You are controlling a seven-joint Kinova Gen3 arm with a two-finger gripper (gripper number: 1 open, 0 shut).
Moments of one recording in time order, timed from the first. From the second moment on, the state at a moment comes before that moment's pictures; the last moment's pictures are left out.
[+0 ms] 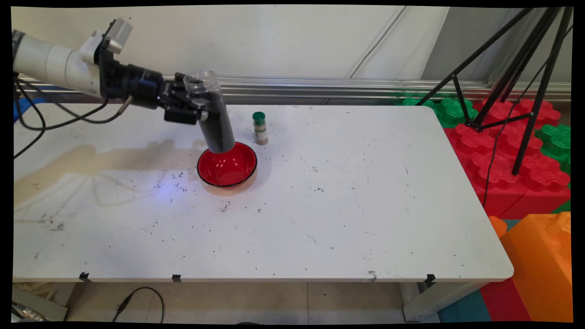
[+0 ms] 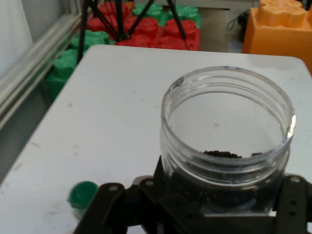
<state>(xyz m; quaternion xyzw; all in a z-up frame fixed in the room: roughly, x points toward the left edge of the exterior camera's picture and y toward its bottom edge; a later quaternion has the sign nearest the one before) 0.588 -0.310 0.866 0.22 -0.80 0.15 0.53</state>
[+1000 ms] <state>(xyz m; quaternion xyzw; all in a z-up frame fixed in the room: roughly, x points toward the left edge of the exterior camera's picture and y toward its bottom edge) 0.592 -0.353 0.871 0.05 -0.84 0.30 0.46</state>
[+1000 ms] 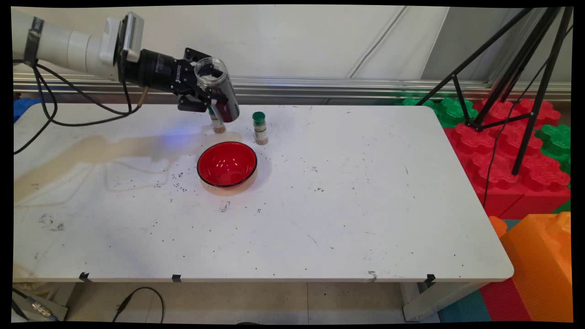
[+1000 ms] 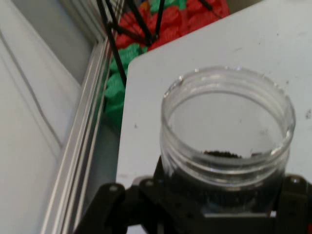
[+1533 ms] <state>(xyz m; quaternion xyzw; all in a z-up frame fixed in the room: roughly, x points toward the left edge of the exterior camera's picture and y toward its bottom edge) 0.586 -0.356 0.861 -0.05 -0.84 0.36 0.40</state>
